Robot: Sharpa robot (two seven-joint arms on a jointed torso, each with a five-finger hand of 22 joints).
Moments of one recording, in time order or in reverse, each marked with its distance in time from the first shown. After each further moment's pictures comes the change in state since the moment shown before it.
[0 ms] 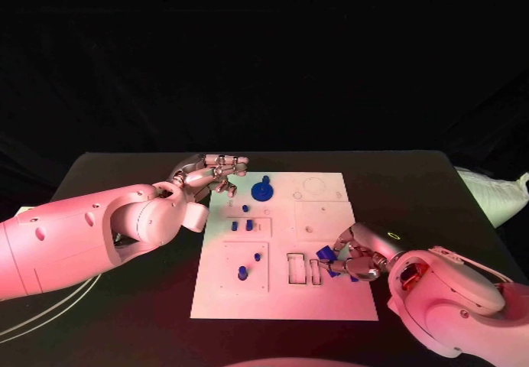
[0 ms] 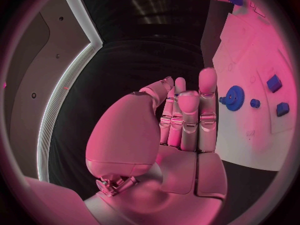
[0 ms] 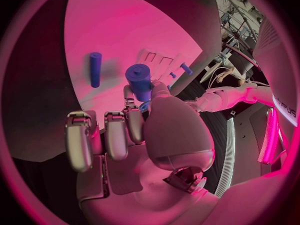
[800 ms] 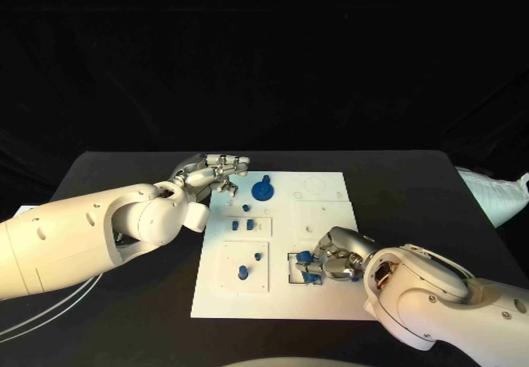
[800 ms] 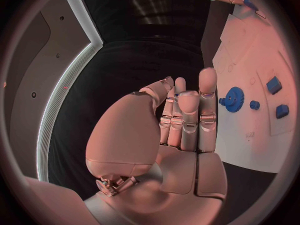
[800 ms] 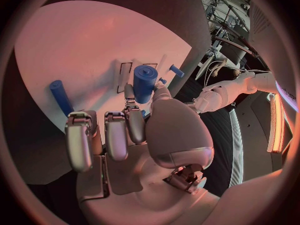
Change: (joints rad) left arm 0.000 0.004 0.000 0.000 0.000 0.003 -0.001; left_hand 0.000 0.000 0.000 0.000 0.000 0.000 0.000 0.000 0.000 -0.003 -0.003 0.000 0.002 0.000 0.000 0.000 0.000 0.000 0.000 0.000 0.000 0.000; right arm 0.001 0.118 0.000 -0.055 0.136 0.030 -0.009; right_hand -0.064 0.034 -0.047 0.000 -0.014 0.002 -0.009 0.020 0.072 0.007 -0.007 -0.007 0.003 0.004 -0.004 0.000 0.001 0.000 0.000 -0.007 0.000 0.000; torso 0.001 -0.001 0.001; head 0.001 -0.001
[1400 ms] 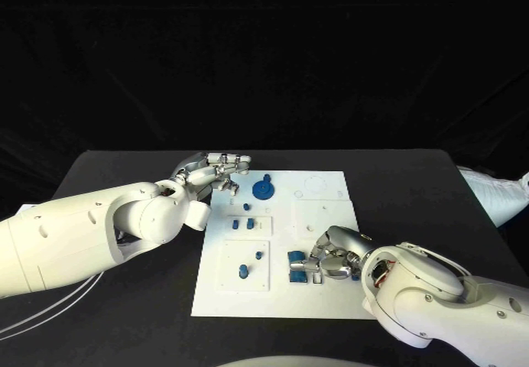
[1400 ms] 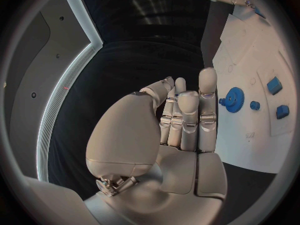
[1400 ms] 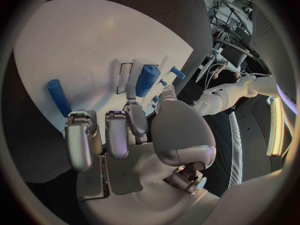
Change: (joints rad) left arm 0.000 0.000 0.000 0.000 0.000 0.000 0.000; left_hand 0.004 0.004 -0.003 -0.003 0.000 0.000 0.000 0.000 -0.001 -0.010 0.004 0.004 0.004 0.000 0.000 0.004 0.000 0.000 0.000 0.000 0.000 0.000; right arm 0.001 0.017 0.000 -0.011 -0.028 0.018 -0.012; right_hand -0.161 -0.073 -0.072 0.004 -0.390 -0.007 -0.003 0.005 0.047 -0.024 0.002 -0.094 -0.004 -0.004 -0.004 -0.025 0.000 0.000 0.000 0.000 -0.008 0.000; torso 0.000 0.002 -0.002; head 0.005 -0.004
